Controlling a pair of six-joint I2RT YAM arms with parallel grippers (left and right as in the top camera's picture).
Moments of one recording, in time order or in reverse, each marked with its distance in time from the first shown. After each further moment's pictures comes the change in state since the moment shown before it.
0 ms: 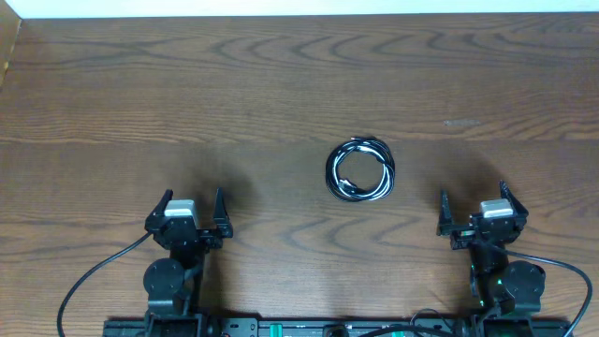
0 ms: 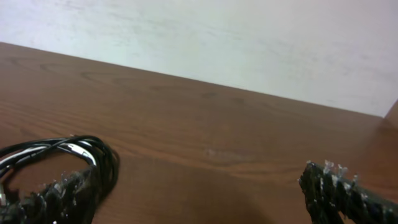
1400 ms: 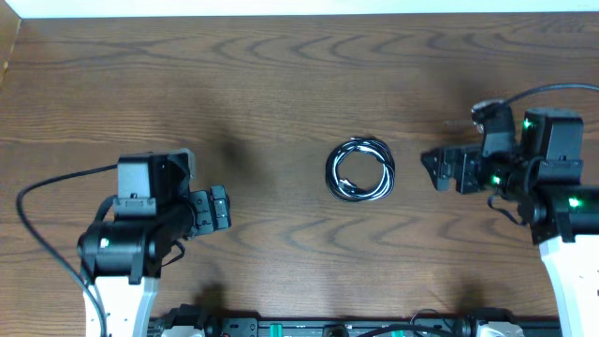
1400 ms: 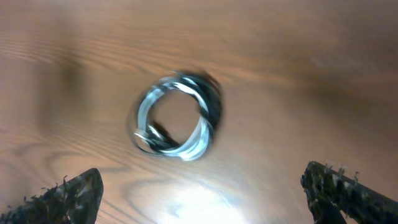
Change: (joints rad) left arm 0.000 0.929 0.982 -1.030 0.138 -0.130; right arm 0.000 1.095 1.075 -0.782 -0.338 0.159
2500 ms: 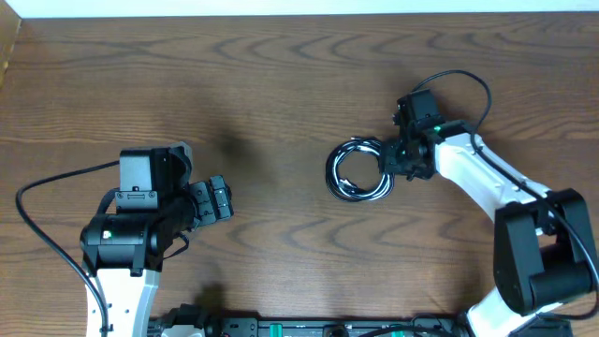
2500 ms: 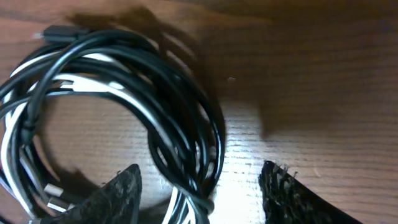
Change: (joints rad) left arm 0.000 0.034 0.000 0.047 0.012 -0.102; right arm 0.288 0.688 0.014 0.255 0.314 0.367
